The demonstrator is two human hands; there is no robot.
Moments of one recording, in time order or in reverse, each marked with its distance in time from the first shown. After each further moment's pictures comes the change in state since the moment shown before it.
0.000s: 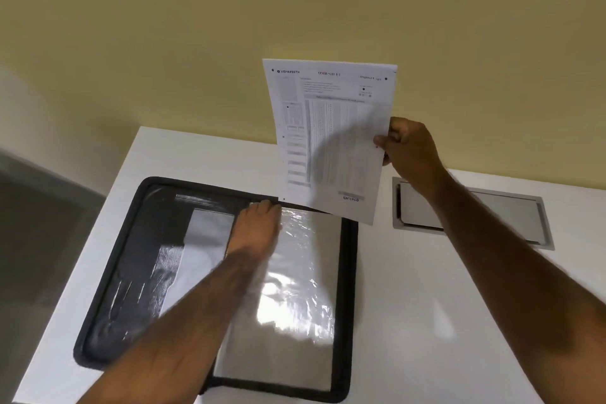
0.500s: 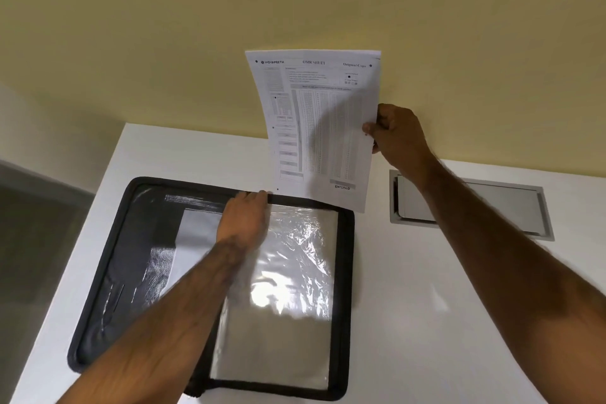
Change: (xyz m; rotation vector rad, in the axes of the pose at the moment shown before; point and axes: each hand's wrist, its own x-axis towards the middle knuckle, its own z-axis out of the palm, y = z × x) left_hand 0.018 -0.009 -0.011 -0.084 -0.009 -0.048; right_hand 0.023 0.008 0.010 0.041 -0.032 0.046
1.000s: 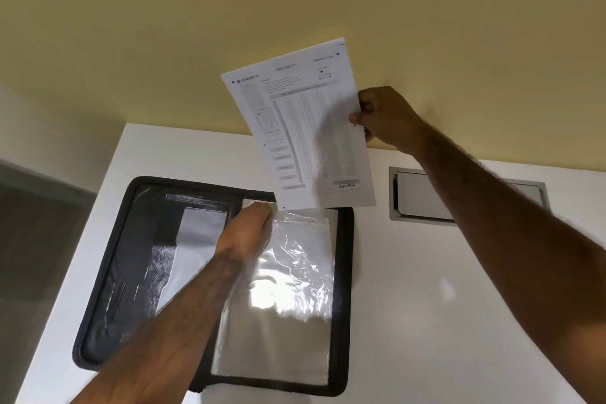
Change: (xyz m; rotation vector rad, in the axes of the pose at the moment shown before) left_hand -0.026 0.010 -0.010 -0.286 -0.134 -0.001; right_hand 0.030 -0.019 -0.005 -0.052 -0.227 0.006
